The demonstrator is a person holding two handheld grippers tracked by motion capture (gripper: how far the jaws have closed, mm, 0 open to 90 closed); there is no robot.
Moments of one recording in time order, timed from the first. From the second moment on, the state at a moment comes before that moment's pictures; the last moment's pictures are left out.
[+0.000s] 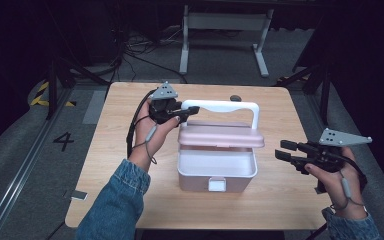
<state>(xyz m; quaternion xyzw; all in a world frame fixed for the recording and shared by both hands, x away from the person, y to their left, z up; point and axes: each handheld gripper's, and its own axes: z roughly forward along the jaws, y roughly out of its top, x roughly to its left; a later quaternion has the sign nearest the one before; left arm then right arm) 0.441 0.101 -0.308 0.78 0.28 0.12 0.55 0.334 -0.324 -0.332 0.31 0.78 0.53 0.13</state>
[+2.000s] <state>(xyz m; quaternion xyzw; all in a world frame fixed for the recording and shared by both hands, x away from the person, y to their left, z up) 0.384 0.159 -0.302 0.80 0.25 0.14 0.53 0.355 -0.269 -0.337 0.26 0.75 0.60 0.13</state>
